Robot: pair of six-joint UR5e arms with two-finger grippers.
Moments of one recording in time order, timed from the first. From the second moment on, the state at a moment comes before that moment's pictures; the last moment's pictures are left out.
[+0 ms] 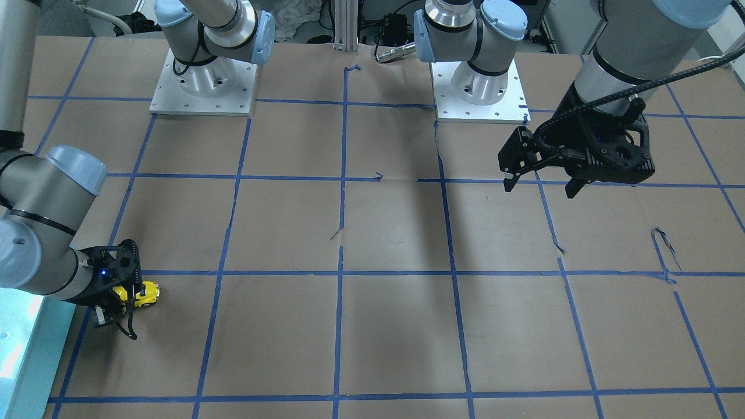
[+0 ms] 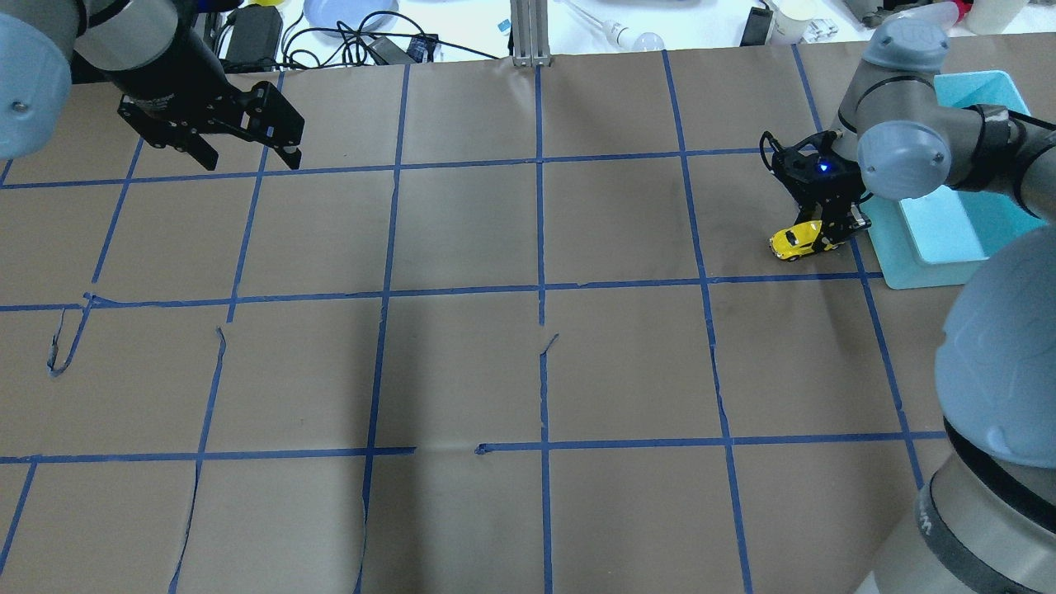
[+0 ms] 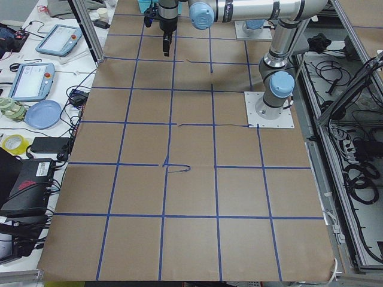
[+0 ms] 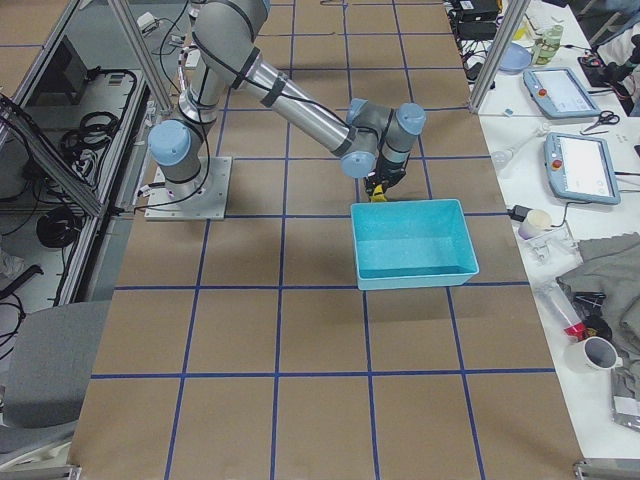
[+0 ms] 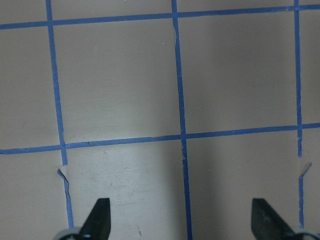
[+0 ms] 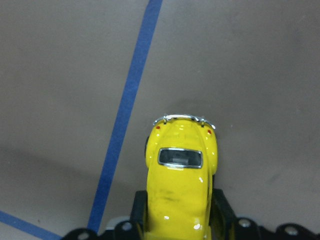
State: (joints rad) left arm -1.47 -1.64 -1.53 -1.47 1.52 0.16; right arm 1.32 -1.05 1.63 -2.05 -1.62 -2.12
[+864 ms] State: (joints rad) left arm -1.47 -1.64 -1.53 -1.47 1.52 0.16; right arm 1.23 -1.07 1.29 -1.80 -1.62 -1.89
